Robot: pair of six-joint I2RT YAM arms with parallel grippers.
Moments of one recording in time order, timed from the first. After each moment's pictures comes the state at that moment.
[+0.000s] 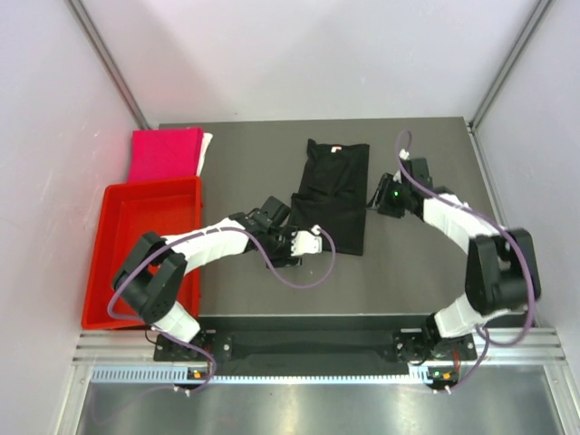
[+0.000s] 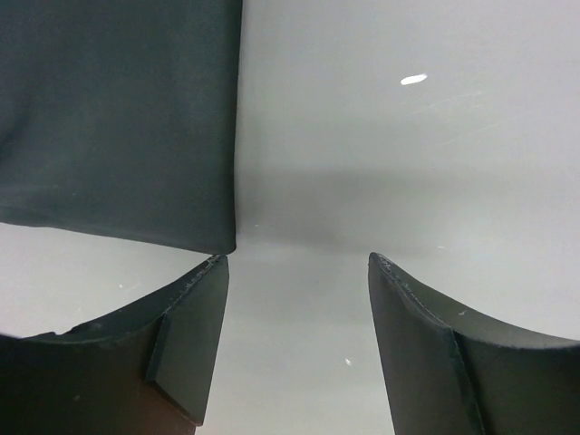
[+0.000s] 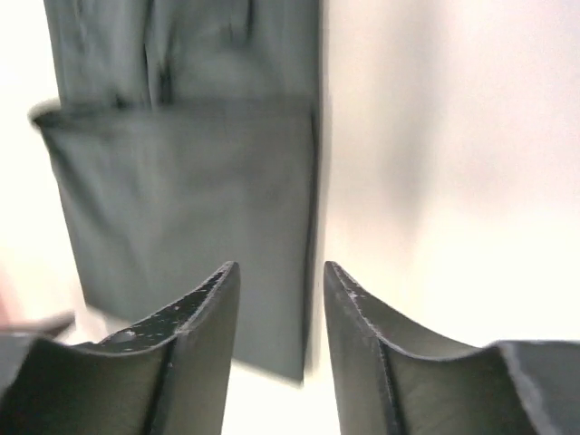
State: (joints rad) left arm -0.69 1.58 0.93 -0.43 0.31 0.87; right arm 0.20 1.58 1.00 -0.28 -0.18 0.52
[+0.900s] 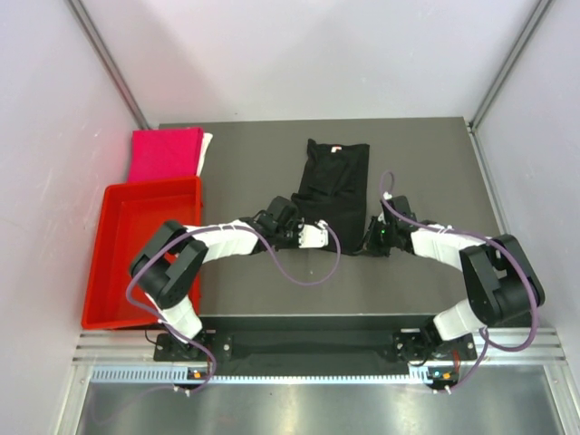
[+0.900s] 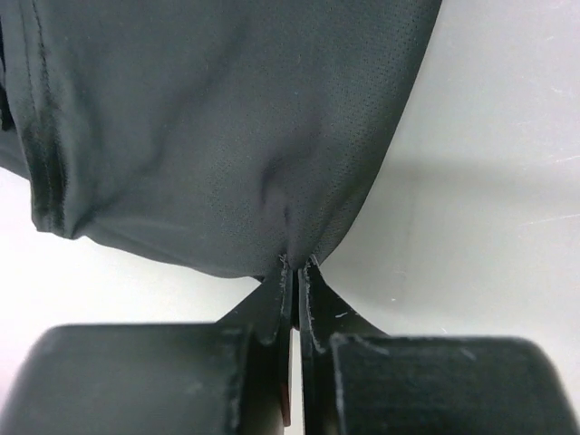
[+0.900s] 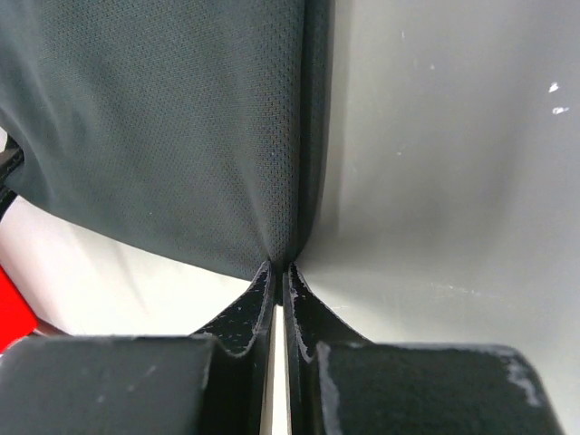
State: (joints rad) left arm -0.70 1.71 0.89 -0.06 0.16 0.91; right arm 0.35 1.49 0.64 -0.14 -0.27 0.71
